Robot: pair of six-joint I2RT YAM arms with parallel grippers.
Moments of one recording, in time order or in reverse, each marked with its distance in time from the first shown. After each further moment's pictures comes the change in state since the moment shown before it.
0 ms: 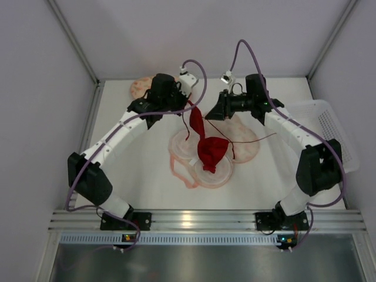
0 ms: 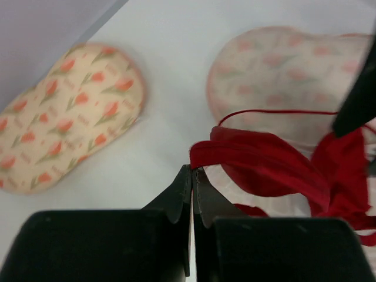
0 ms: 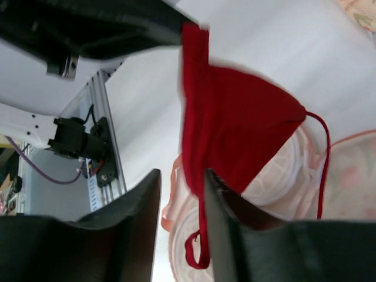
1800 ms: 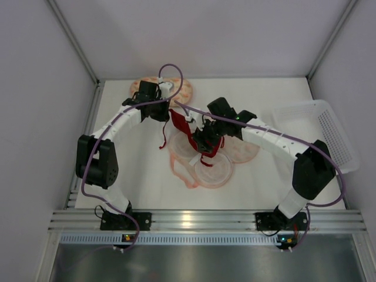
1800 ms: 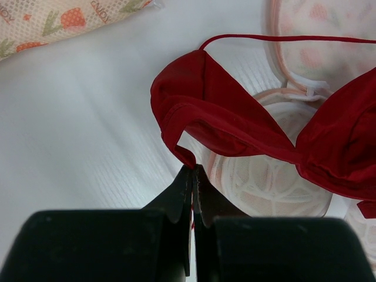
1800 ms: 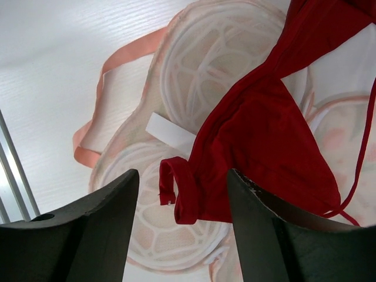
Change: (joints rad) left arm 0.302 0.184 -0.114 -0.029 0.149 -0.169; right arm 0.358 0.039 0.021 -0.385 0.555 -0.583
